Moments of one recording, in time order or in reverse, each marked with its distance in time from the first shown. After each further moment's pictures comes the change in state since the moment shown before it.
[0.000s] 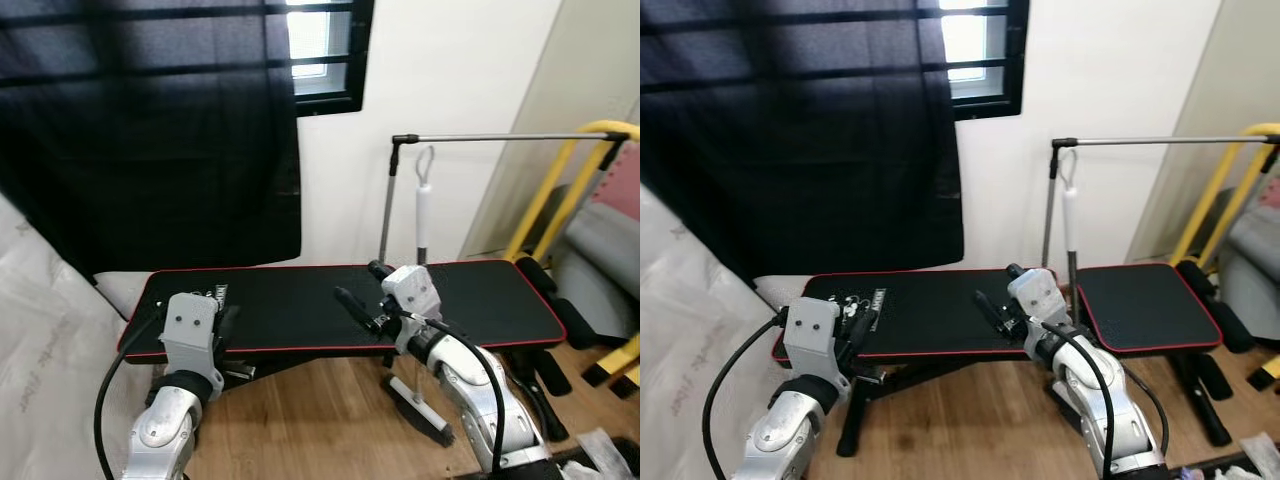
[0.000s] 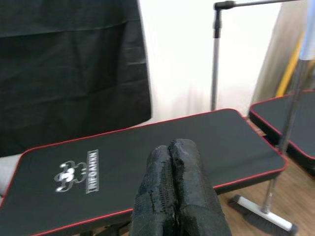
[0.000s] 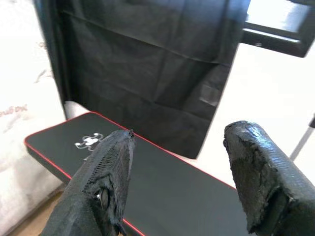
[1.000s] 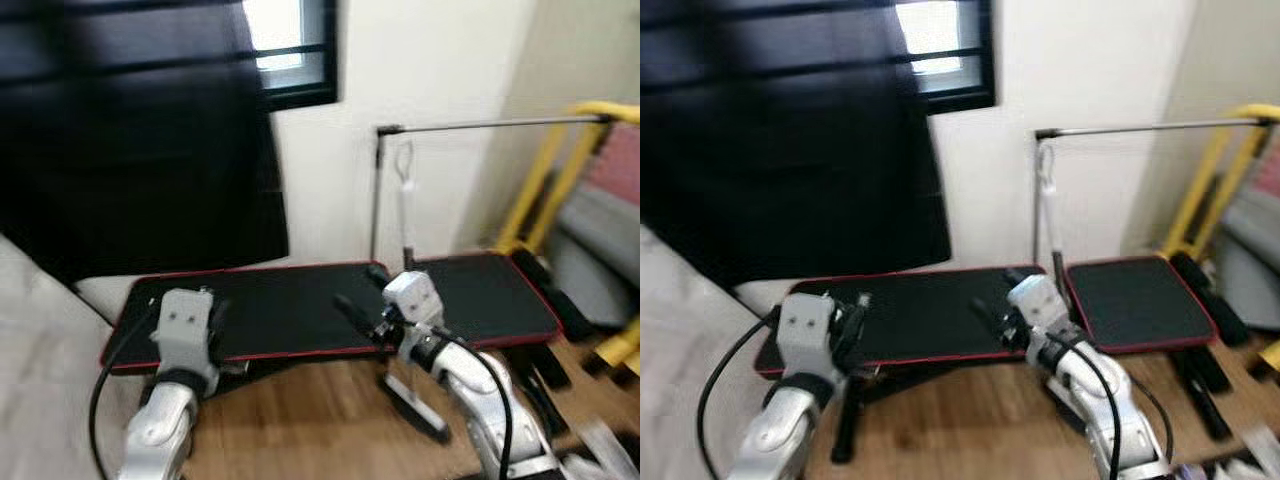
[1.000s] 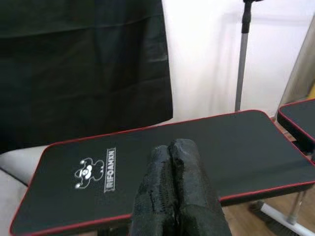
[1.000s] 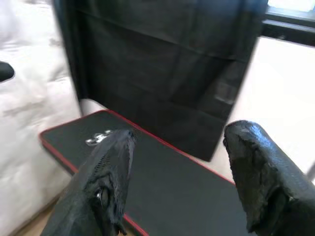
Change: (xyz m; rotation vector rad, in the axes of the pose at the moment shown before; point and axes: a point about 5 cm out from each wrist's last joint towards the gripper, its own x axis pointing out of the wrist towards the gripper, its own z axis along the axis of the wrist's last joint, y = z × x) left arm -0.003 -0.003 -0.001 -0.002 -0.004 -0.007; right arm -0.013 0.003 -0.006 -0.007 0.024 0.041
